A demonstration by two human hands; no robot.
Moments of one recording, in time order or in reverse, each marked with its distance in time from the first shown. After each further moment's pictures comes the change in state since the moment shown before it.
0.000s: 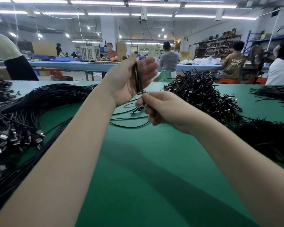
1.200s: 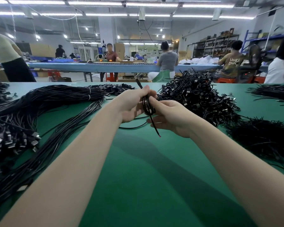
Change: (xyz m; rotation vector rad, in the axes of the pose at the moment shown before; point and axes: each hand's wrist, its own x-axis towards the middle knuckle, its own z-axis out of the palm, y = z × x) left_hand 0.016 -0.051 -0.002 0.254 0.109 -0.216; right_hand 0.007 0.036 -0.019 0.231 0.099 0.163
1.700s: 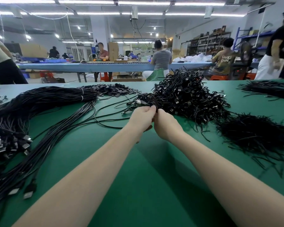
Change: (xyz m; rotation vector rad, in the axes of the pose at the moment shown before) left_hand 0.013 -0.062 0.044 0.313 0.217 0.108; right_hand 0.014 0.046 -0.013 -1.109 0.383 0.056
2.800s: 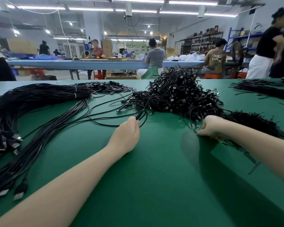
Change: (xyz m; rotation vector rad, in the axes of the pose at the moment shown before) left_hand -0.007 -0.068 -0.027 0.712 0.089 0.411; right_hand -0.018 0.110 -0.080 -0.322 -0.316 0.368
